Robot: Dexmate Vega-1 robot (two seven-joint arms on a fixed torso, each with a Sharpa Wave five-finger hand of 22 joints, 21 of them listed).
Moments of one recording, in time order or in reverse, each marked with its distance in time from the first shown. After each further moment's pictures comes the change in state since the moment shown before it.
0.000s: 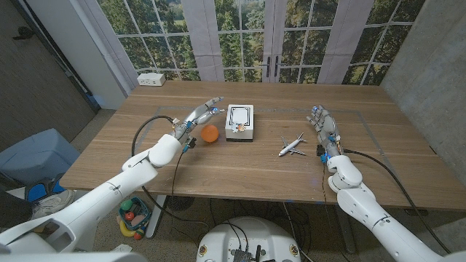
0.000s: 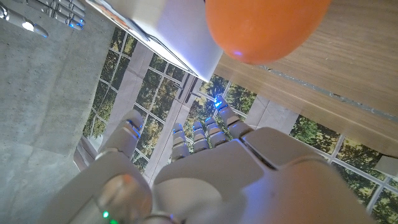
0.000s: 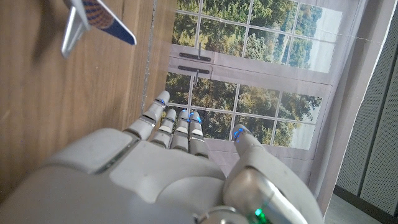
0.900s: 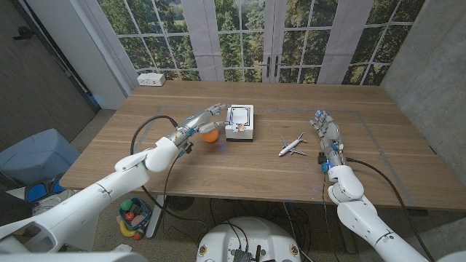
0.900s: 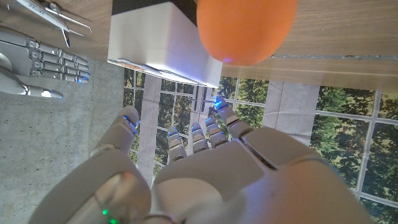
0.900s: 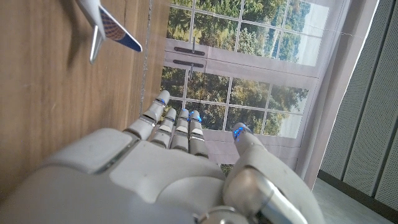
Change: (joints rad) left arm 0.034 0.086 0.014 -0.080 0.278 0.013 0.073; left_hand 0.075 -0.049 -0.008 -0.025 -0.004 -0.013 -0.098 0.000 0.000 -0.013 -0.023 -0.007 0.005 -0.016 -0.005 0.000 0.000 0.022 -0.003 -0.030 0.000; right arm -0.093 0.016 0.019 -0.057 -0.038 0.072 -0.043; right_hand 0.018 -0.005 0.003 -0.017 -0.004 0.014 -0.004 0.000 0.000 0.007 0.007 0.000 0.000 0.011 0.000 0.000 0.000 0.013 0.002 -0.004 0.000
